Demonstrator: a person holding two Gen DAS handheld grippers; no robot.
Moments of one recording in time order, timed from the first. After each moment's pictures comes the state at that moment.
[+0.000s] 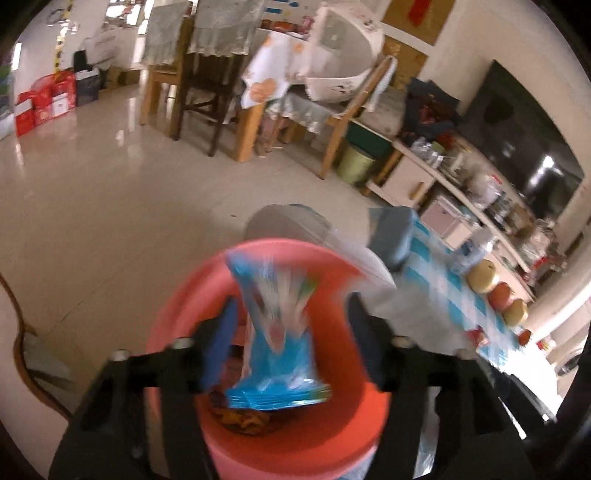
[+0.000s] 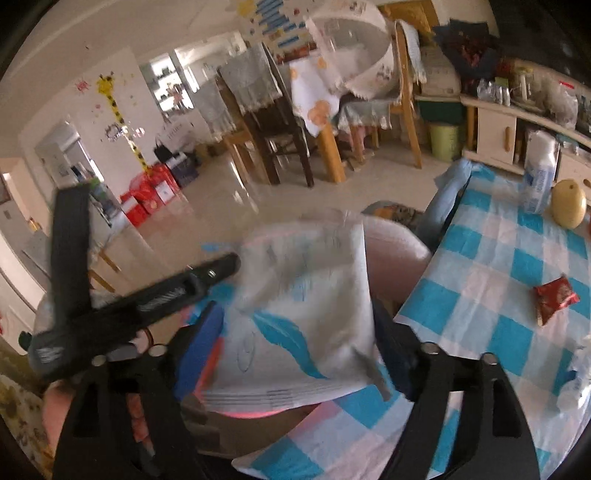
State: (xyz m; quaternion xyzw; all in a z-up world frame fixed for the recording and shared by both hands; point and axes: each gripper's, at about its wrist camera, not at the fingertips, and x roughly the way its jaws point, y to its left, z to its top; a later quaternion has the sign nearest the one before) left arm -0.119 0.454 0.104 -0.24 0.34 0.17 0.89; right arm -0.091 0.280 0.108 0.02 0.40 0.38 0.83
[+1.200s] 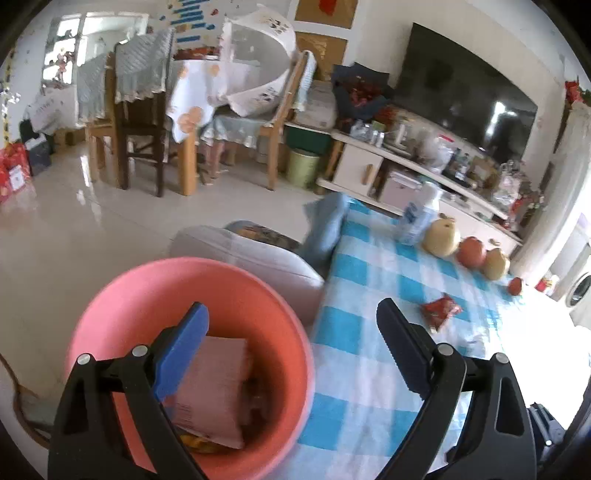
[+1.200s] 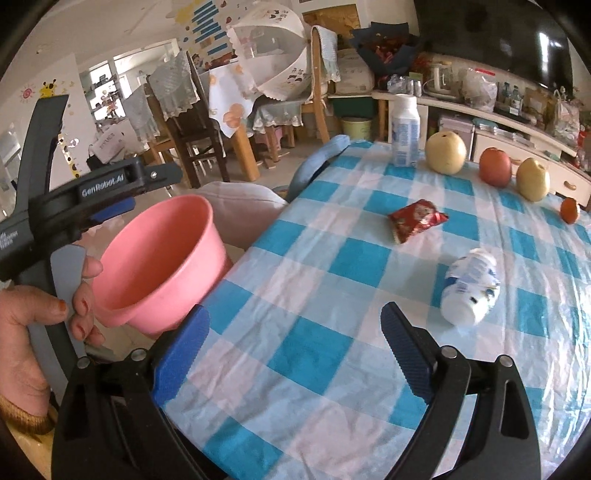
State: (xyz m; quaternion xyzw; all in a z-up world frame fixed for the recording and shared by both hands) left arm -0.085 0.348 0.118 -0.13 0.32 0.08 0.93; right arm -0.134 0.129 0.080 -0.01 0.38 0.25 0.89
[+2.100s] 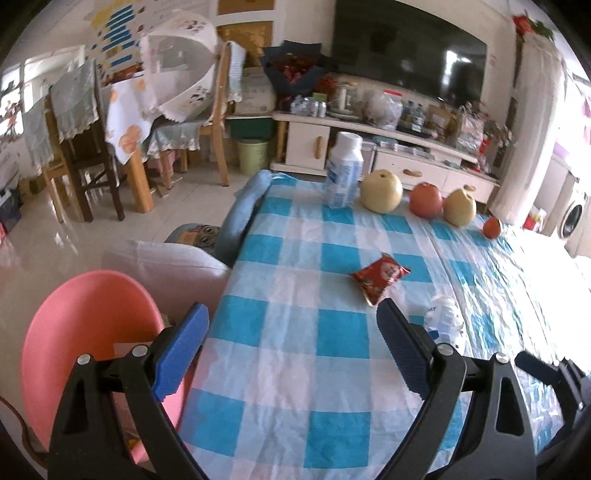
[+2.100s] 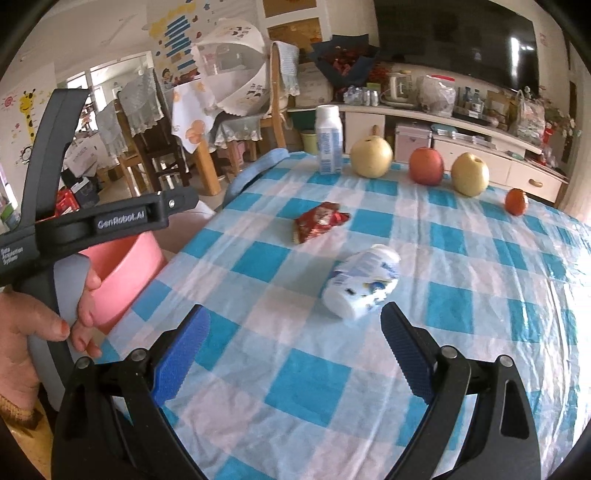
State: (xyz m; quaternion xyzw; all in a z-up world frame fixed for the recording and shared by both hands) left arm -0.053 0.226 0.105 -0.03 0.35 0.01 0.94; right arm -0.128 0.036 0.080 -0.01 0.36 0.18 0.91
